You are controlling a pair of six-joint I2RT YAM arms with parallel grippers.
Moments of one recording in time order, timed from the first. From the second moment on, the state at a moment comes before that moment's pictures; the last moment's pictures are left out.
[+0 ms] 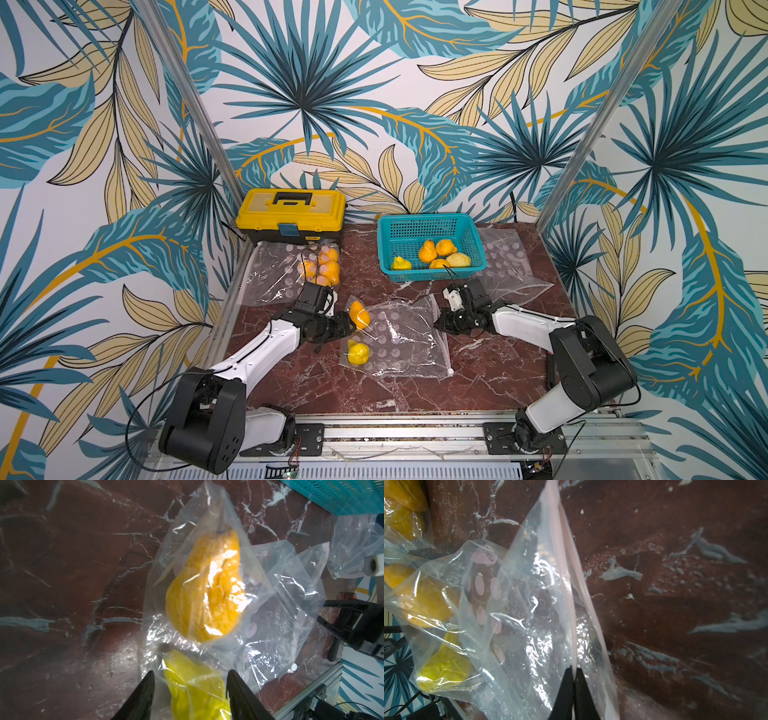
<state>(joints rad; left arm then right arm) -0.27 1.32 0.70 -0.46 0.36 -0.53 0.36 1.61 0.78 -0.23 -0.37 0.51</state>
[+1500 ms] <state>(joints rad) -0.31 1.29 0.91 -0.58 0.60 -0.44 0.36 1.61 0.78 -0.21 -0.40 0.53</state>
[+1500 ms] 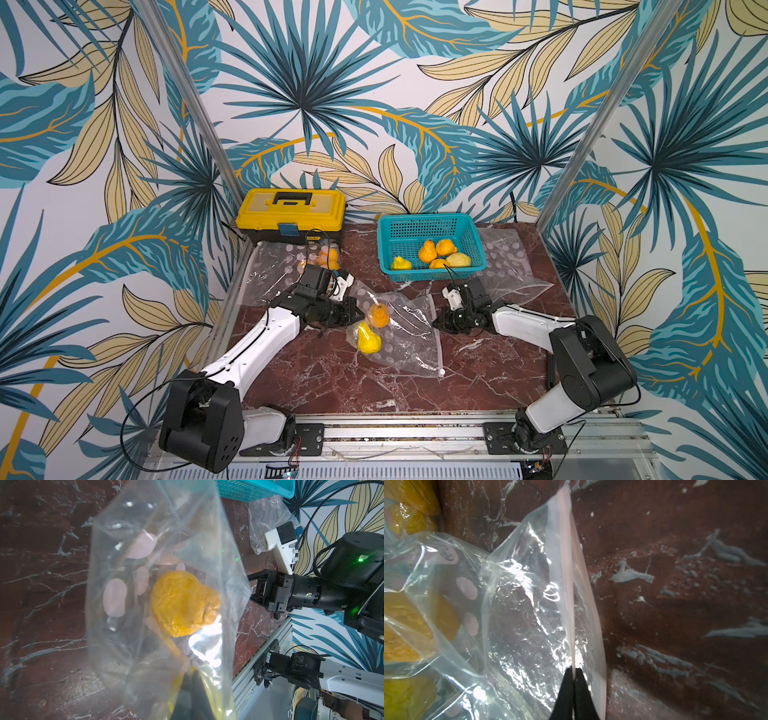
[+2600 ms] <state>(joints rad) -0.29 1.24 0.77 -0.68 0.40 -0.44 0.36 1.62 0.78 -0.19 -0.40 0.53</state>
